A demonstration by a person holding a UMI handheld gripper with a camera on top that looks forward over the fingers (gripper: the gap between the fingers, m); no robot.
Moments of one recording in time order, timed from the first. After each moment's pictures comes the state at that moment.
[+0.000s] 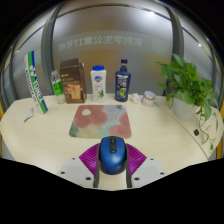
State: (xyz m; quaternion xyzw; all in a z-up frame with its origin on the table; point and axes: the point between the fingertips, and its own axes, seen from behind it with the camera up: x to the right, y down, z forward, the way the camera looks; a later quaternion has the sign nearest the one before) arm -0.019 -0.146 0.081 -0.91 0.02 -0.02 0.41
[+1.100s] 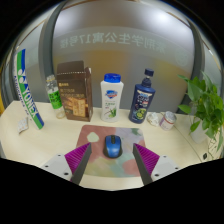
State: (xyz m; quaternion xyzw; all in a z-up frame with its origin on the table) arm -0.065 0.004 0.081 -0.91 -0.02 -0.03 0.42
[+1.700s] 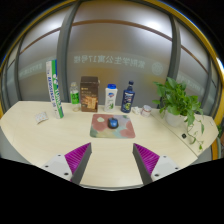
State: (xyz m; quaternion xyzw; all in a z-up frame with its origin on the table) arm -0.101 -0.235 0.180 -0.89 0.01 -0.06 0.46
